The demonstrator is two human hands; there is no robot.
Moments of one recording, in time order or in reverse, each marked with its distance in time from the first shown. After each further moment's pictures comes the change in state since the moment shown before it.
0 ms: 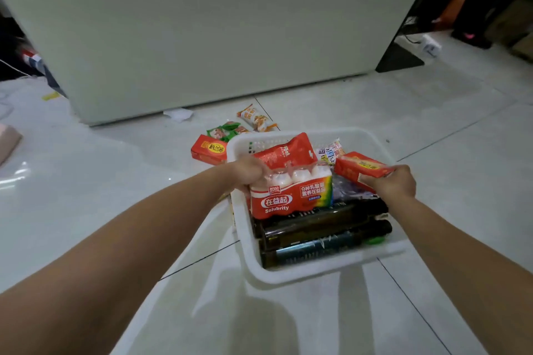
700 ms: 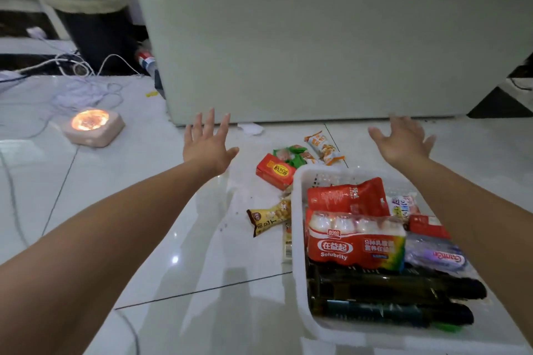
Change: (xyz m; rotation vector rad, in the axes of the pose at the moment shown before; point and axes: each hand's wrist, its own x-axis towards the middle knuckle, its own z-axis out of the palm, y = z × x) left_hand -0.038 -0.081 -0.160 0.774 0.835 -0.130; right_hand 0.004 -0.194 0.079 -0.539 -0.159 -0.638
